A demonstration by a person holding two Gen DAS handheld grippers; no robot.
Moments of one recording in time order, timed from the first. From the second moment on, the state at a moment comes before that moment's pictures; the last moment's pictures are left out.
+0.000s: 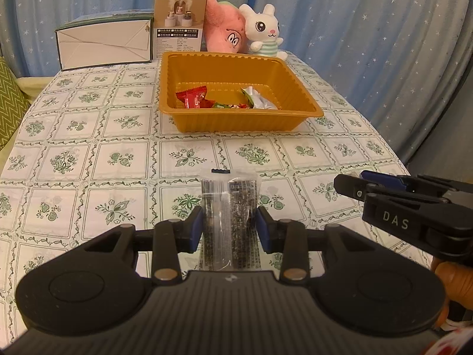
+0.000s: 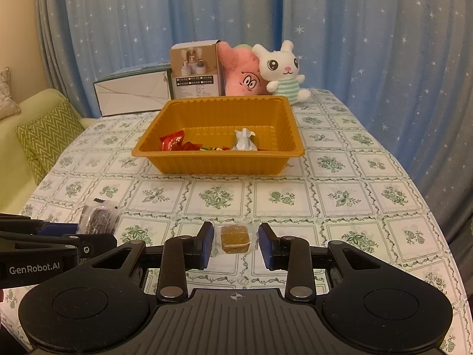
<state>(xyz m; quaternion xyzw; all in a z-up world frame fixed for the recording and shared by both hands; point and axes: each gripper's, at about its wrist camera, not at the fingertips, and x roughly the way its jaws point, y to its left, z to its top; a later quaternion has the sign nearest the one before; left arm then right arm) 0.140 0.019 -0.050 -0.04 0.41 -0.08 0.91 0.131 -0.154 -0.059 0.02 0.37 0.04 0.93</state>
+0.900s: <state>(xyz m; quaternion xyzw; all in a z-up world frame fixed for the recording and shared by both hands) 0.239 0.001 -0.015 -0.04 0.38 -0.12 0.92 0.226 -0.177 -0.026 0.04 0.35 0.05 0.94</state>
